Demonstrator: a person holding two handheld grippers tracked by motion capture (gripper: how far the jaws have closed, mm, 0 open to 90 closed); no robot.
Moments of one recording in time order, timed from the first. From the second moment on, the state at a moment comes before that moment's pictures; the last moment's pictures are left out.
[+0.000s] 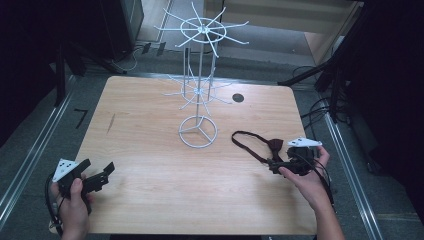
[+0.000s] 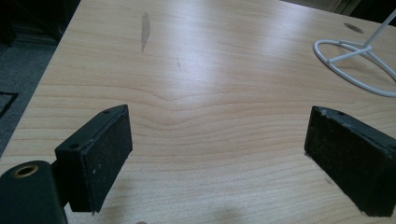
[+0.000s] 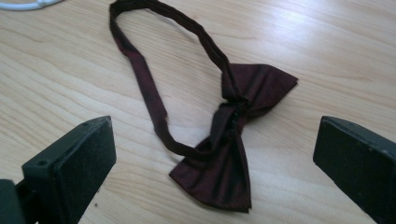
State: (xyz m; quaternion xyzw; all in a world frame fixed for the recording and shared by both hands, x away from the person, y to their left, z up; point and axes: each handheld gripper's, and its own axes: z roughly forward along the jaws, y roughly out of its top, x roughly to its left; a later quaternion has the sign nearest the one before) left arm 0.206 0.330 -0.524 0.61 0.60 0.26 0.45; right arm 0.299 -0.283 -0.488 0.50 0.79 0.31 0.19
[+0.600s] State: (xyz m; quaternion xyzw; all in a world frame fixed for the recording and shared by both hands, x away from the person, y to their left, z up) left arm 0.206 0.331 -0.524 0.61 0.60 0.26 0.45; right arm 0.331 -0.253 -0.476 0.45 0.83 0.27 0.16
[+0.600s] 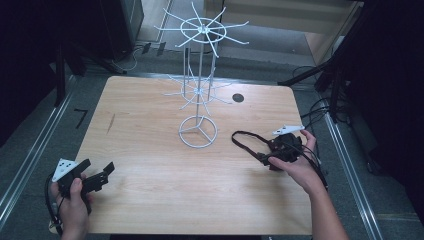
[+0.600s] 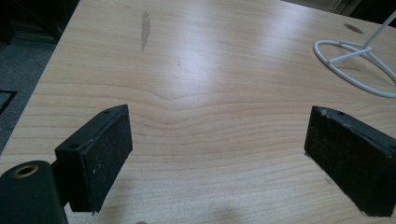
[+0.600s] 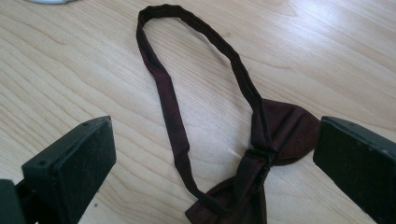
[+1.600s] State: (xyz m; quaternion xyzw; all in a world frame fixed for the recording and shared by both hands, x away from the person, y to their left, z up) left arm 0.206 0.332 -0.524 0.61 0.60 0.26 0.45; right arm 0.381 -0.221 -0.505 0.44 0.86 0.20 0.13
